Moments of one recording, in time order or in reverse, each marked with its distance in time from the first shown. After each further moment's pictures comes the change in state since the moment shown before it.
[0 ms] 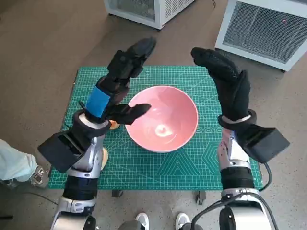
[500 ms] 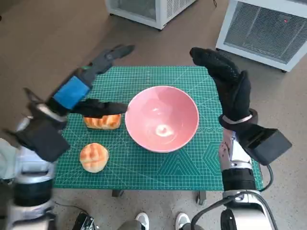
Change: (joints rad) left arm 0.050 0.381 0.034 -0.329 0.267 0.572 -0.095; right arm 0.008 -0.007 0.005 -0.038 0.000 0.017 -0.003
